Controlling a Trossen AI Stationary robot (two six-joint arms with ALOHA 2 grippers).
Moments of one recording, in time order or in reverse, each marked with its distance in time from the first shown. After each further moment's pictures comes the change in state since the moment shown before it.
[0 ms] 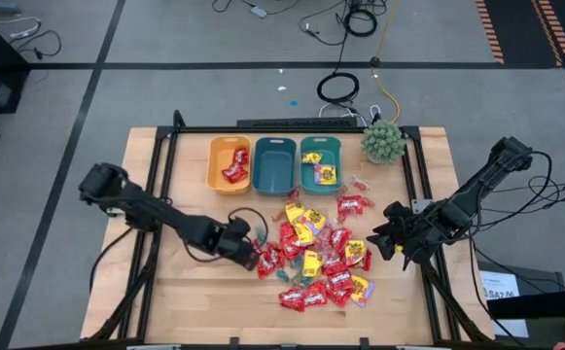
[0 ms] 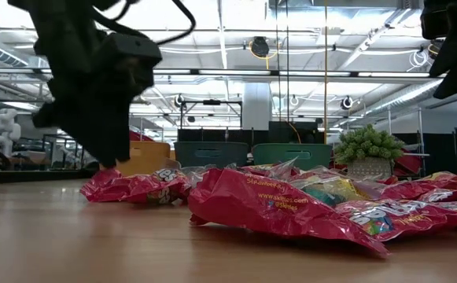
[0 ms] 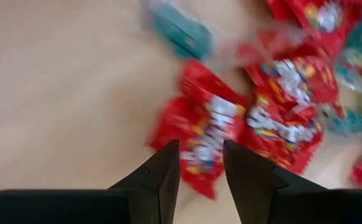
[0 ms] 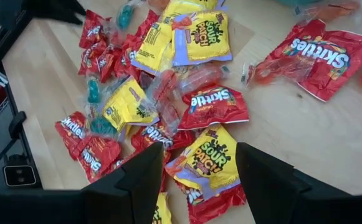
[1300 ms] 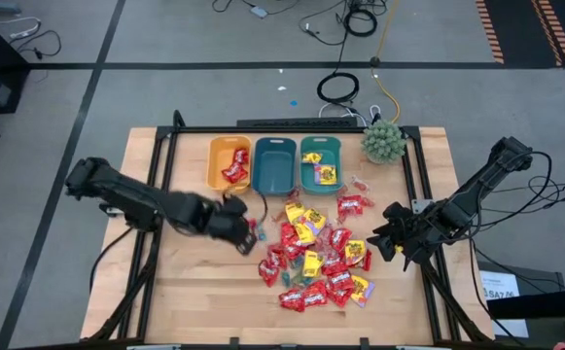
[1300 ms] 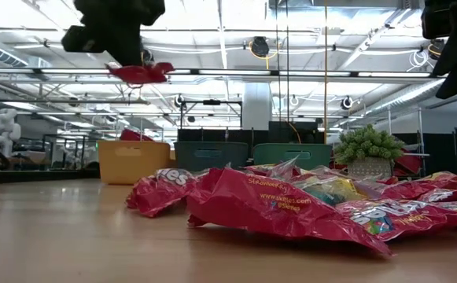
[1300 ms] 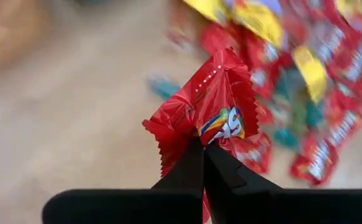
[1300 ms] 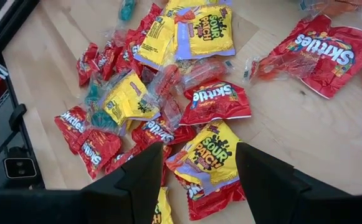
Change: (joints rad) left arm 0.083 -0.174 0.303 -0.461 -0.065 0.151; right arm 0.000 0.000 0.000 0.004 -0.019 -0.019
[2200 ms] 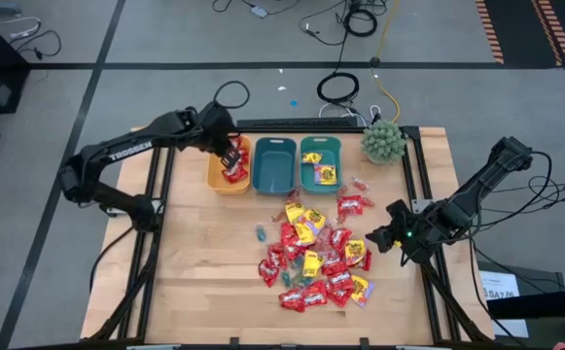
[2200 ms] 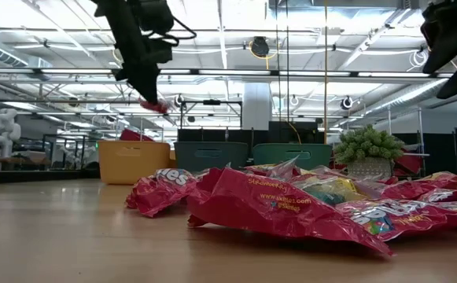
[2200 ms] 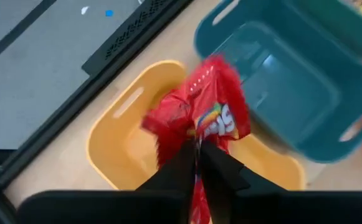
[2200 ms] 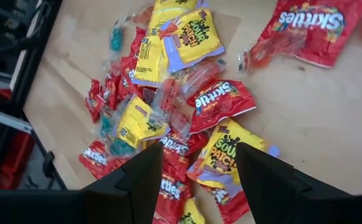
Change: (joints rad) left arm 0.867 -0.075 0.001 0.038 0.115 1.040; right arm 0.000 0.000 0.000 -0.002 0.029 0.312
